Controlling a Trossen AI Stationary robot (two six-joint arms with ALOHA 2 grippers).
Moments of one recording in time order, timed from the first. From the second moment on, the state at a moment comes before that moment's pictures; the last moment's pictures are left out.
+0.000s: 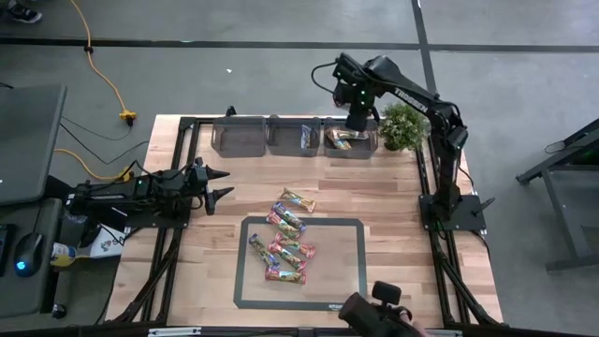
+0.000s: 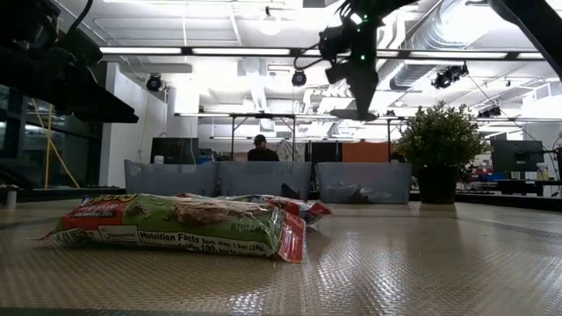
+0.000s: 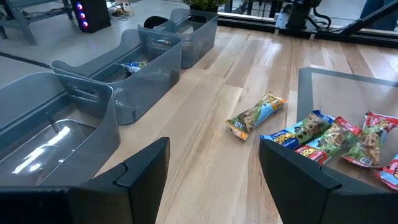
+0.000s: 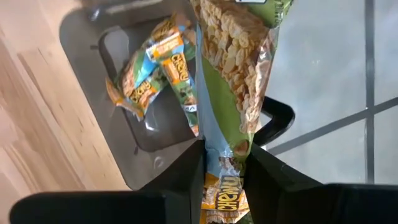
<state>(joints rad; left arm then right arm) 0.03 0.02 0.15 -0.42 -0.32 -0.11 -0.71 1.98 2.03 -1.44 0.18 -0.42</state>
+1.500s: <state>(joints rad) 0.03 0.02 0.15 -0.42 -0.32 -0.11 -0.66 2.17 2.03 -1.57 0.12 -0.44</state>
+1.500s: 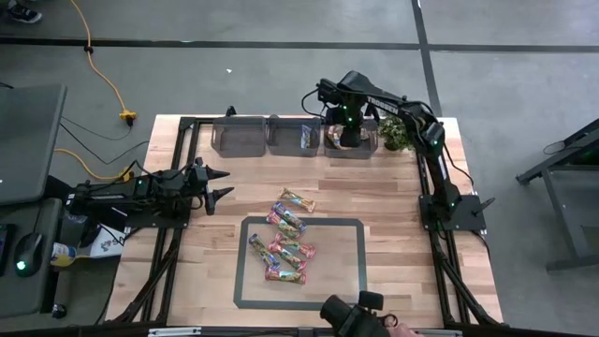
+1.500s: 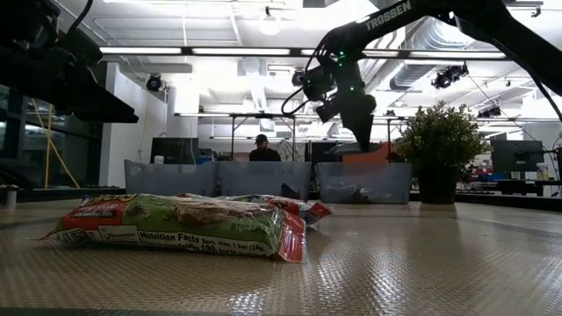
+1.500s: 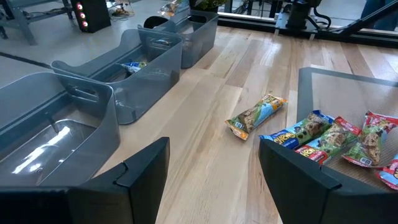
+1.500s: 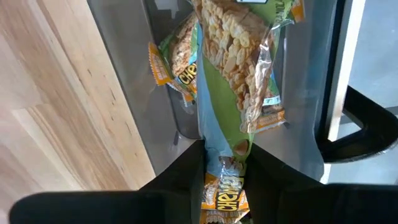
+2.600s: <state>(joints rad) 0.03 0.02 0.15 -0.42 -0.32 -0.11 -0.67 2.17 2.03 -1.57 0.05 -0.37</state>
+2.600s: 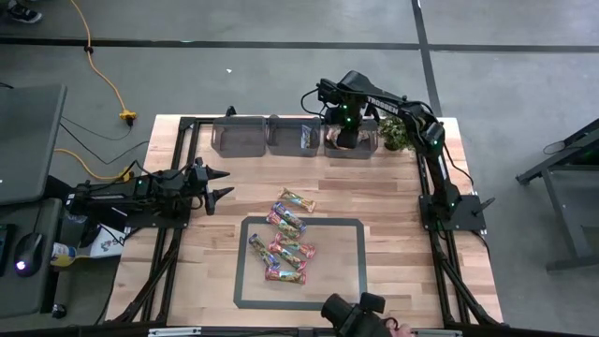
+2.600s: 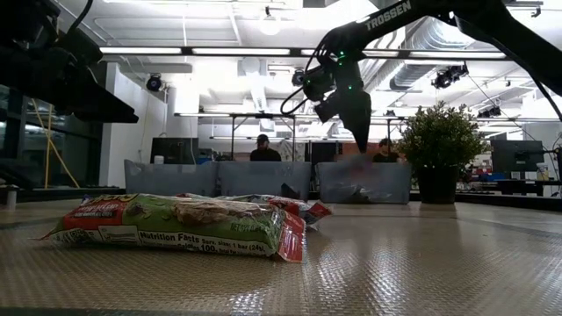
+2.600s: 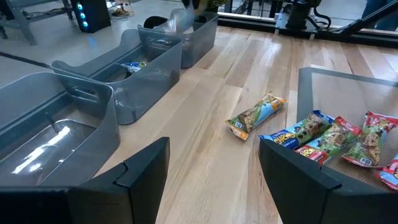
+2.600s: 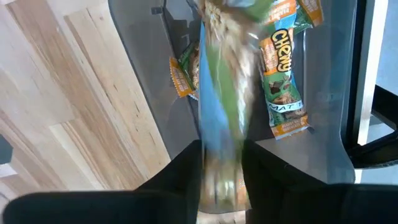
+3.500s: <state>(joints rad) 0.03 0.02 0.15 -0.42 -0.32 -0.11 -0.61 2.17 2.17 -1.44 -0.29 -0.27</state>
